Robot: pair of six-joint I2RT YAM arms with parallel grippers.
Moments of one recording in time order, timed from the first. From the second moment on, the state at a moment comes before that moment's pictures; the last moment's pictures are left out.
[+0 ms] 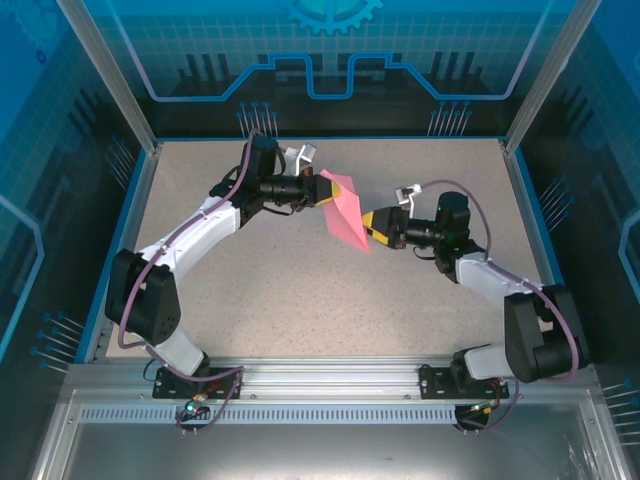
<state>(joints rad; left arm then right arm) -0.39 1.64 1.33 -0.17 0.87 -0.82 0.19 1.36 0.65 0.47 -1.08 0.98</state>
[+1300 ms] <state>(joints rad) -0.40 1.63 1.27 -0.15 0.87 -0.86 0.32 1.43 0.71 0.42 -1.08 1.08</state>
